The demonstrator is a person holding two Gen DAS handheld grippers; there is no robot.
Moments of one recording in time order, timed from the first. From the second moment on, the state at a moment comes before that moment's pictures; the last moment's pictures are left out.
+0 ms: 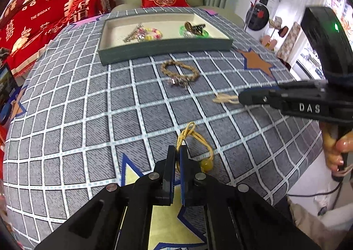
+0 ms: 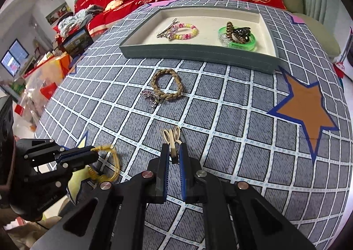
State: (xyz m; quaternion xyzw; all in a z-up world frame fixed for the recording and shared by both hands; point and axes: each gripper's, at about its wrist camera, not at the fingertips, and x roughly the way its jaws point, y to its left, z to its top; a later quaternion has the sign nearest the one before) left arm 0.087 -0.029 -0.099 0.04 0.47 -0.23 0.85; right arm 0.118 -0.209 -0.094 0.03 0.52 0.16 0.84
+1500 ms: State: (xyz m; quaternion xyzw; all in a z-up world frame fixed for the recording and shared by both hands) left arm 0.214 -0.032 0.020 0.00 0.37 -0.22 0.91; right arm 0.213 -0.242 0.013 0.08 0.43 0.16 0.89
